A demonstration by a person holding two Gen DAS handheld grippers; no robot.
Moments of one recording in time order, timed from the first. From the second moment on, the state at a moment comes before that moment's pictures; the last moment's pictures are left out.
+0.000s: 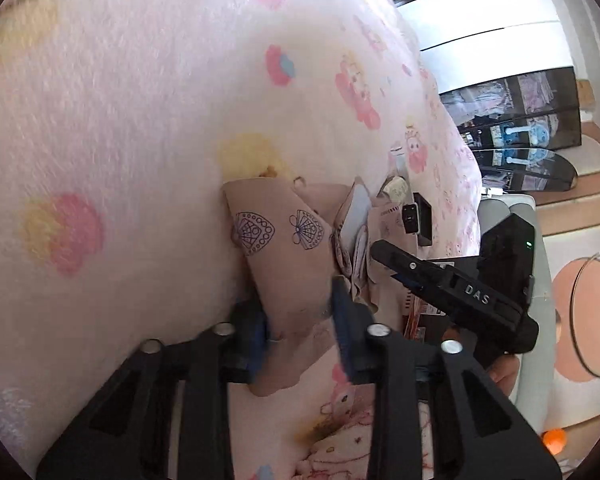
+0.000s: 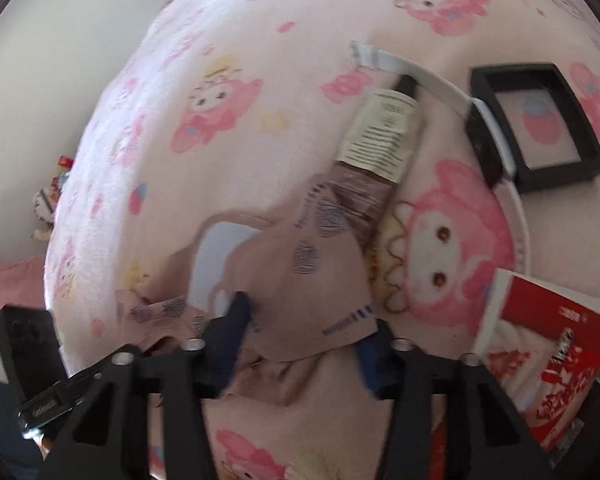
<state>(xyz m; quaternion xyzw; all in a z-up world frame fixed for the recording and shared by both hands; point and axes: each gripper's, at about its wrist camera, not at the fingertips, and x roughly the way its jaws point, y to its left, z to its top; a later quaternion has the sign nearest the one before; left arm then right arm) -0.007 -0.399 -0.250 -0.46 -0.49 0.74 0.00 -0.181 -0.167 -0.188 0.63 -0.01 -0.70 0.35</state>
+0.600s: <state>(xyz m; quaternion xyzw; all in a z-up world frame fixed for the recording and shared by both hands) -0.004 -0.279 -0.081 -0.41 -0.32 0.85 0.10 -0.113 -0.074 -0.042 0.49 -0.06 -0.76 0.43</state>
